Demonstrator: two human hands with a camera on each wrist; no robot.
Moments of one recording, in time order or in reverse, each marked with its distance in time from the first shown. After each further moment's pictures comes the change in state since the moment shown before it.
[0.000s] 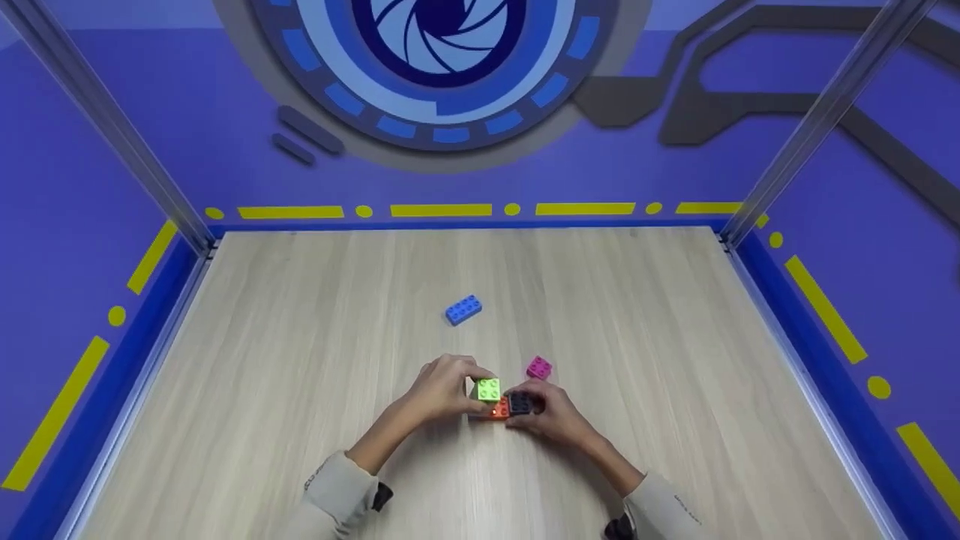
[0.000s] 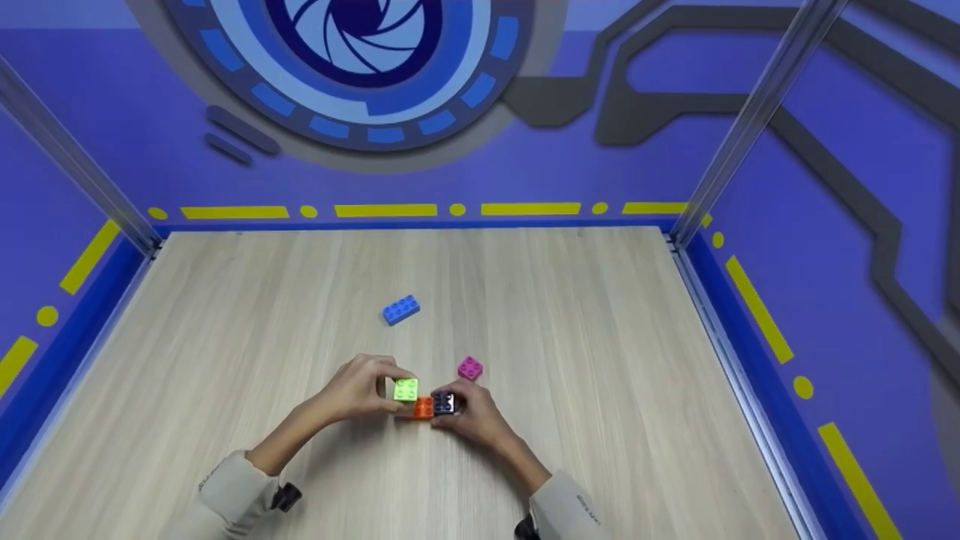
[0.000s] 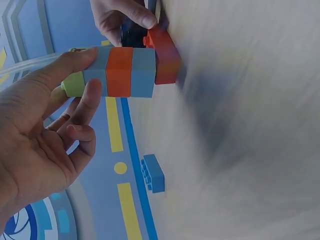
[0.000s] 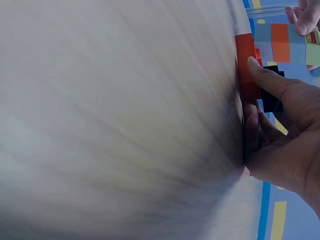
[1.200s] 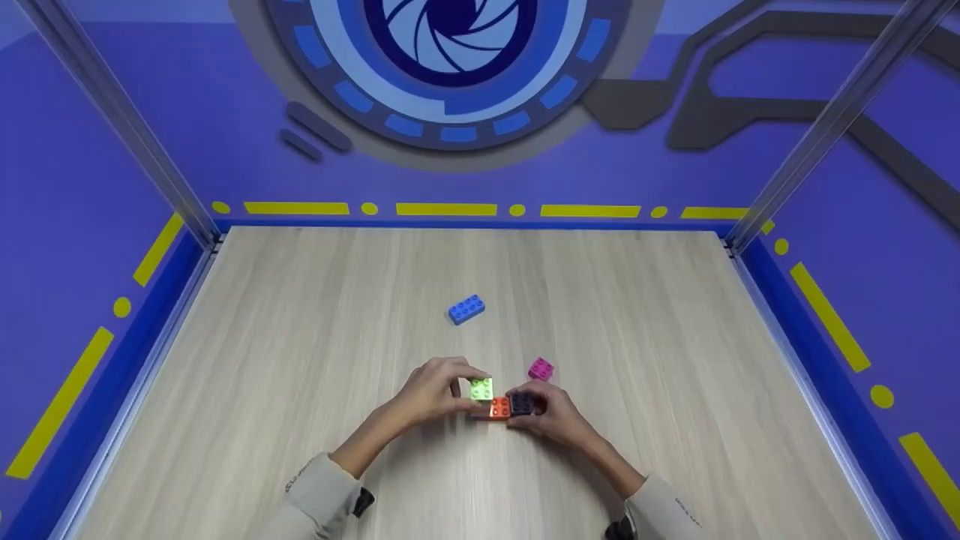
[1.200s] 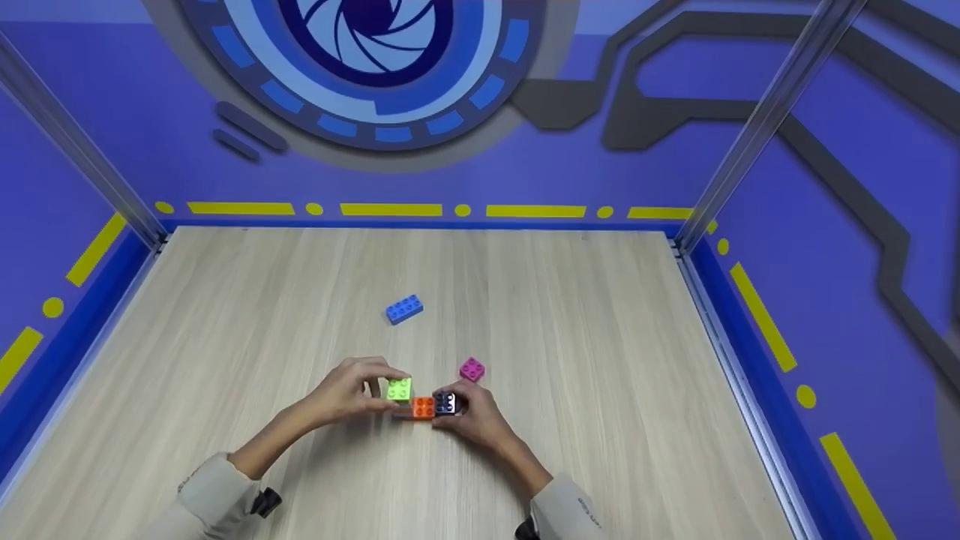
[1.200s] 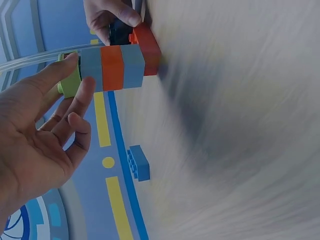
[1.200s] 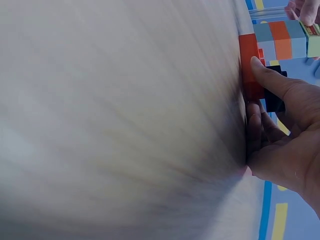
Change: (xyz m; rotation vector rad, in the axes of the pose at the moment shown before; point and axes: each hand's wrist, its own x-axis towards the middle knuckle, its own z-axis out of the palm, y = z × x) left_hand -0.016 -0.011 -0.008 -0.146 0.001 0.030; right_hand 0.001 0.004 -0.002 0.003 -0.012 -0.010
